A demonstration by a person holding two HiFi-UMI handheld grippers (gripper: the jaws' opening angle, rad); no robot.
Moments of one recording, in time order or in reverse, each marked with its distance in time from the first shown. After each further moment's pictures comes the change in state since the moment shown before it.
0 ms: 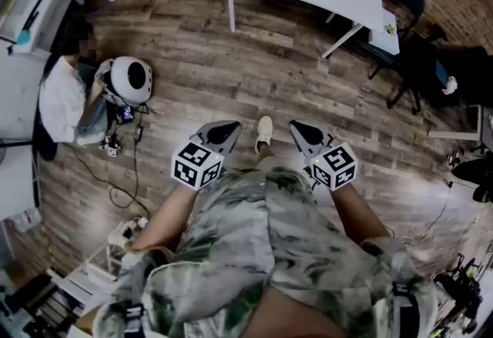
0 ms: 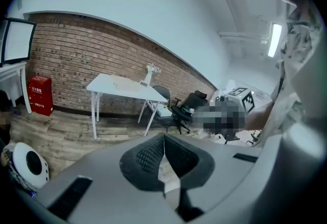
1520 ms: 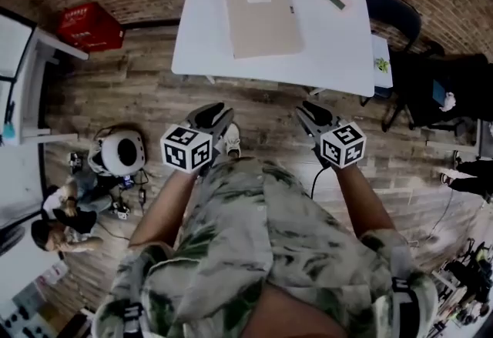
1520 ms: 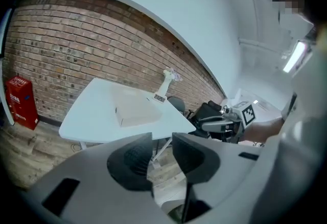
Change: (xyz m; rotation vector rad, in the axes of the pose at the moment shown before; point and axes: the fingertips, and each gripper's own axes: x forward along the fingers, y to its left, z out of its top) left arm 0.289 0.258 0.302 -0.071 0.011 -0.019; right arm 0.154 -0.419 0.184 0.168 -0.016 -0.146
